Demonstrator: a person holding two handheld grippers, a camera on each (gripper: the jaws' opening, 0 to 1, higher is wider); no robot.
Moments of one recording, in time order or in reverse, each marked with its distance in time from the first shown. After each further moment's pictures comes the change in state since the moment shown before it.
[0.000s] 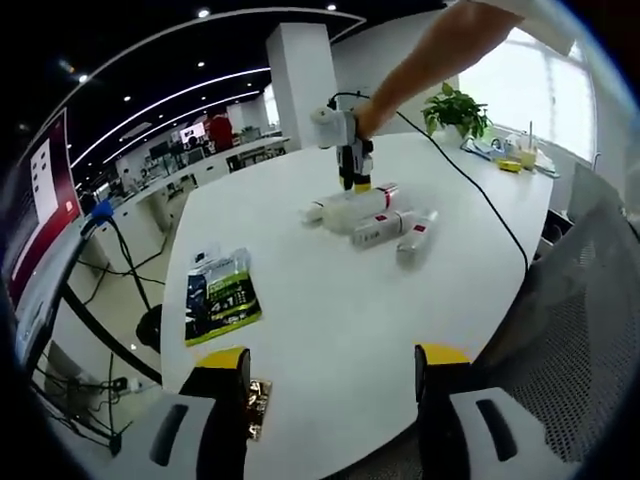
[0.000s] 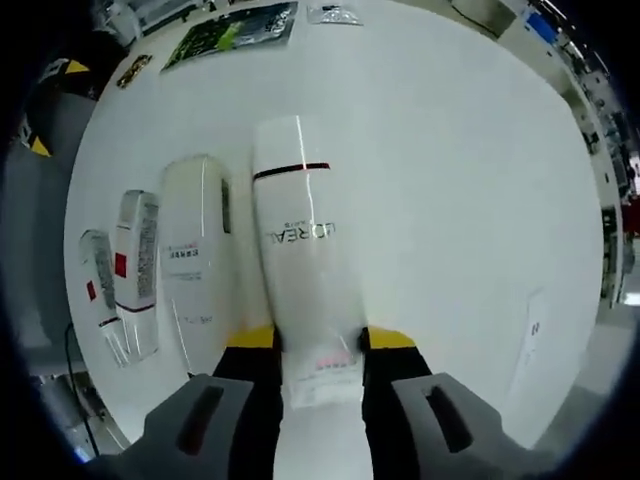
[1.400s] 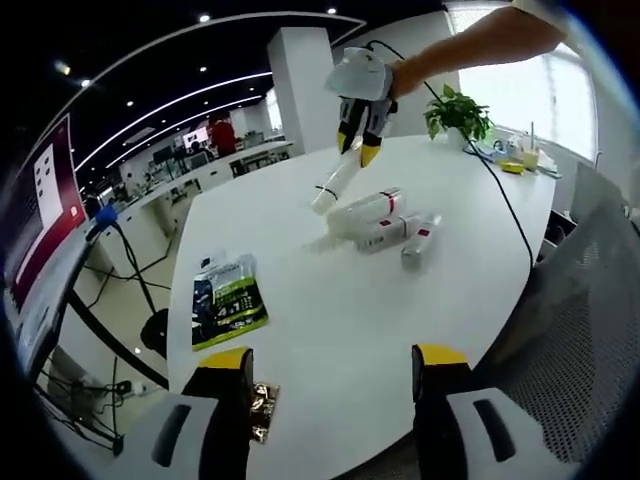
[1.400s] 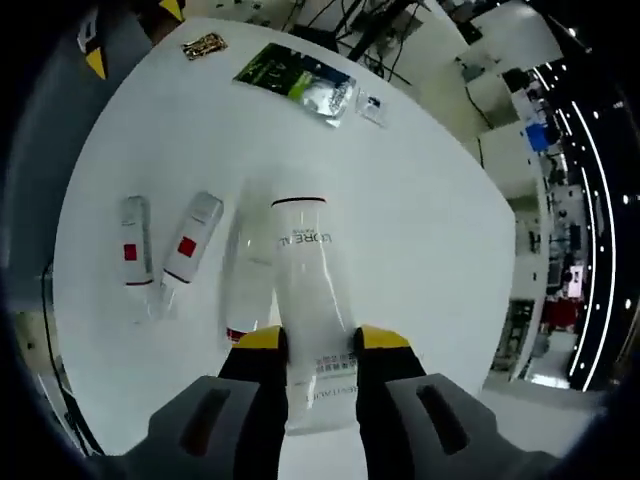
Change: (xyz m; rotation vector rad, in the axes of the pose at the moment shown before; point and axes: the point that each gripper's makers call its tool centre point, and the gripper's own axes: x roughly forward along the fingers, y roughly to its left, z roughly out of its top) left arm -0.001 0.005 0.003 0.011 -0.017 0.020; right arm -0.112 0.052 0.036 -0.449 -0.071 -0.352
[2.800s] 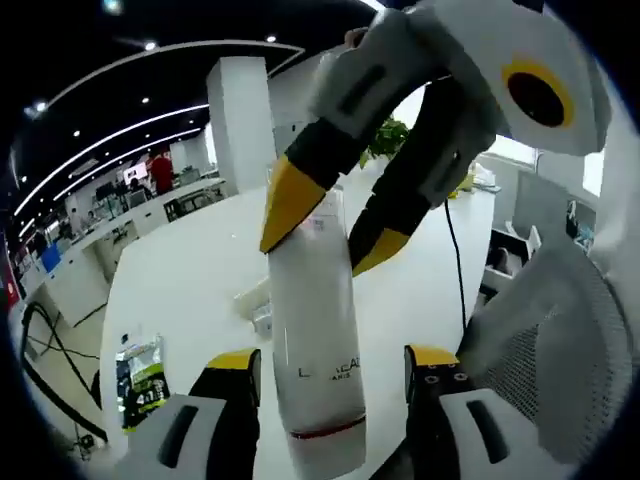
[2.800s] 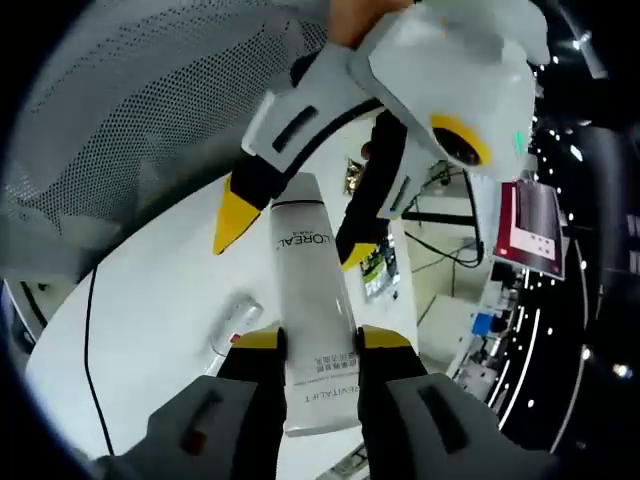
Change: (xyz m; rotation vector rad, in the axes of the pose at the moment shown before) left arm 0.018 -0.117 0.085 -0.059 -0.149 -0.375; right arm -0.107 0.152 0.138 -0.704 -0.219 -0.245
